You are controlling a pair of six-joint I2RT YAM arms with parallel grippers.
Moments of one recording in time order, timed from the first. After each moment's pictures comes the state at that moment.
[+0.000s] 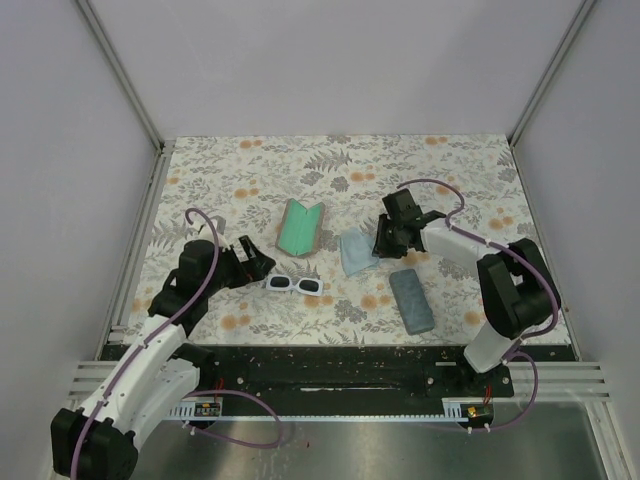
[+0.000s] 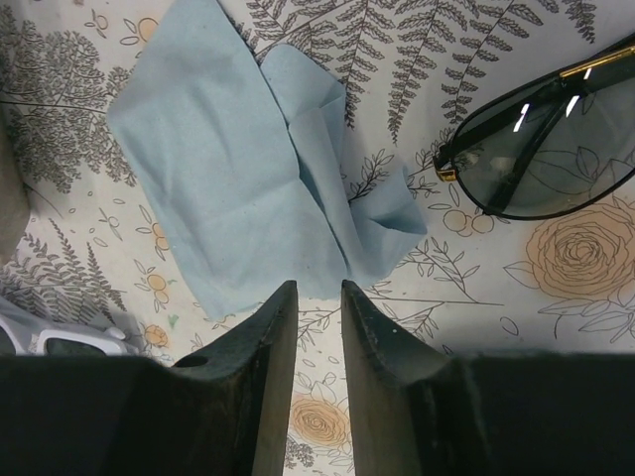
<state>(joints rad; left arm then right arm) -0.30 0.72 0.49 -0.29 0.16 -0.61 0.46 1.65 1.02 -0.37 -0.03 0.62</state>
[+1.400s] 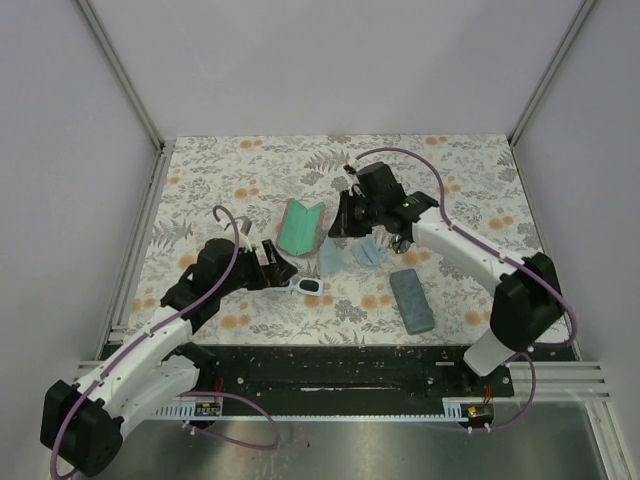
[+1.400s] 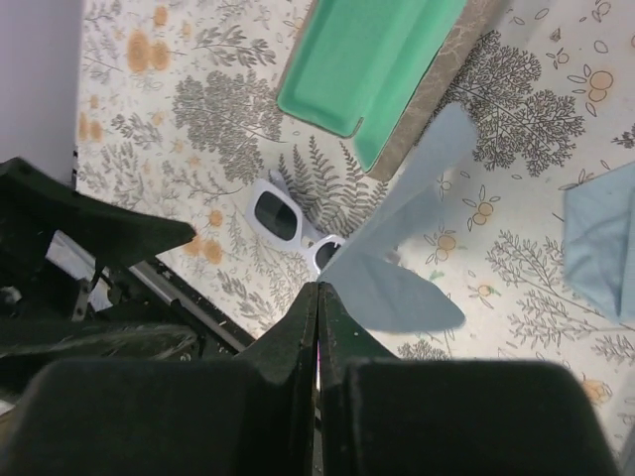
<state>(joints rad) -0.47 0.80 0.50 -0.22 0.19 -0.64 0.64 1.64 1.32 -0.43 -0.27 0.58</state>
